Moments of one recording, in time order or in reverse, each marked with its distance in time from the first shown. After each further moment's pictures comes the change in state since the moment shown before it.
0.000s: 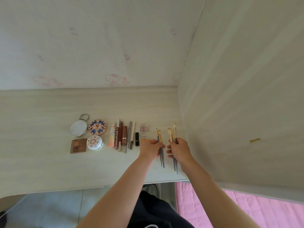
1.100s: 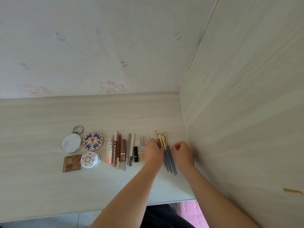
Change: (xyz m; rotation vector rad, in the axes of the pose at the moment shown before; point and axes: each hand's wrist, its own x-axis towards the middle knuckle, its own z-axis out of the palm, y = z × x) left_hand 0.076 0.005 0.017 0.620 0.224 0.148; right_hand 0.072 0.005 0.011 -0.456 0.191 -0.155
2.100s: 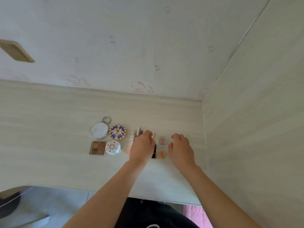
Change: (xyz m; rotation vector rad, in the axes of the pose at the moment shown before) left_hand -0.028 -0.044 -0.110 0.017 0.307 0.233; right_hand -0.041 -0.071 0.014 -0.421 -0.008 -0.551
